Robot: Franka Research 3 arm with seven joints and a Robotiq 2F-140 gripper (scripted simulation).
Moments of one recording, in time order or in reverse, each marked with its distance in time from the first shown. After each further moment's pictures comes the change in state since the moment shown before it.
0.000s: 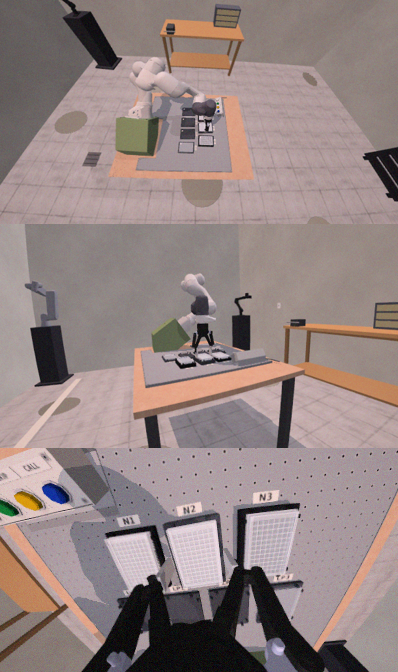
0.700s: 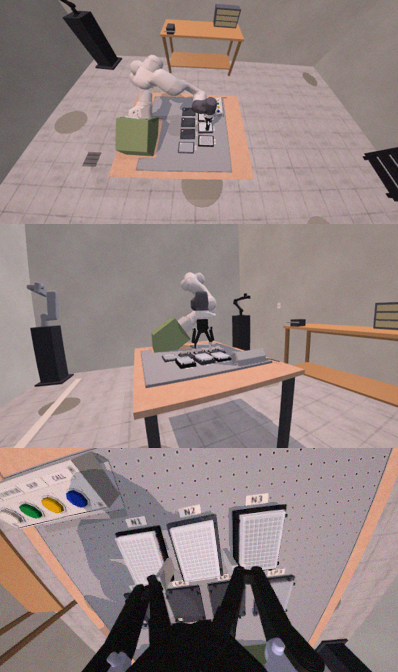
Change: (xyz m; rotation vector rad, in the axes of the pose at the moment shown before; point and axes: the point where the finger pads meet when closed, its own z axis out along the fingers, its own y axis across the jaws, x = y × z) arm 0.003 0.002 -0.029 -0.001 0.009 0.011
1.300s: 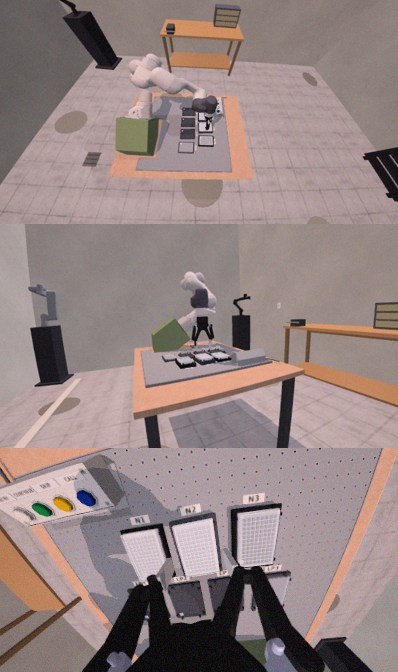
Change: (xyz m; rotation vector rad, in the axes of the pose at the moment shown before) arm -0.002 -0.001 -0.017 0.002 -0.005 0.001
